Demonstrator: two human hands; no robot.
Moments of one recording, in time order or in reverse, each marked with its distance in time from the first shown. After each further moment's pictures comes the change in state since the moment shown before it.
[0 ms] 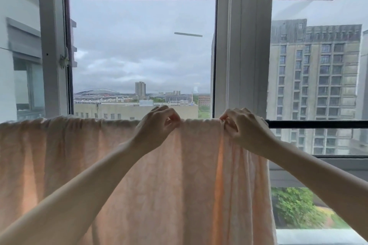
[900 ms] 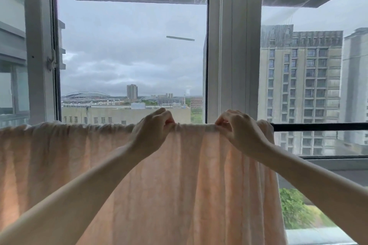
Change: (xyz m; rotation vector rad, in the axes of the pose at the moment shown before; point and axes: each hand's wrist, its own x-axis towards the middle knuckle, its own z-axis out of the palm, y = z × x) left_hand 0.010 0.006 0.010 0.057 0.041 0.002; right_hand 0.004 0.000 -0.005 0.054 0.087 -0.030
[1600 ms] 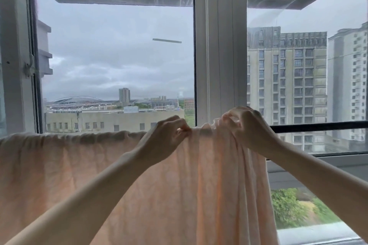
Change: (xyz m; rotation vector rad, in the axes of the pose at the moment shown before) left_hand 0.019 0.041 0.027 -0.183 -0.113 0.155; right_hand -0.002 0.039 -0.025 0.053 0.051 0.120
